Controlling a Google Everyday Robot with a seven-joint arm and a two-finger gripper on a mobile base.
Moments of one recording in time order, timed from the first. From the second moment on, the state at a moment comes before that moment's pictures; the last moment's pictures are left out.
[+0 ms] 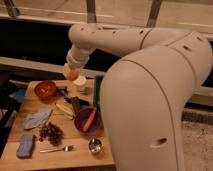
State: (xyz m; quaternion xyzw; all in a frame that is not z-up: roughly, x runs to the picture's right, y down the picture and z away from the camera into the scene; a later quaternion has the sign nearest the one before) arm -0.166 -0.096 0.731 -0.29 -0.09 0.45 0.84
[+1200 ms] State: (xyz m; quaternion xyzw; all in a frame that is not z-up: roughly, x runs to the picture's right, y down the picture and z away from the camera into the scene) arm -0.318 -0.088 0.758 -0.38 -0.20 0.37 0.82
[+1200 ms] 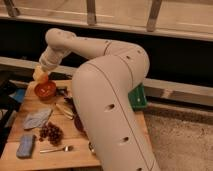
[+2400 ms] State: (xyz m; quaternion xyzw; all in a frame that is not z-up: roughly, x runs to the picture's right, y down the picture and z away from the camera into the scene) arm -0.296 -0.068 0.834 -0.38 -0.30 0.45 0.75
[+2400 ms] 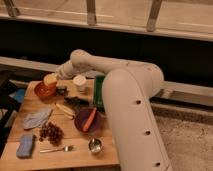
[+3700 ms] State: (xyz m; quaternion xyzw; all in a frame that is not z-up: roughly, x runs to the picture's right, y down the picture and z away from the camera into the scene) arm -0.355 -0.055 0.875 -0.39 -0.33 0.44 0.74
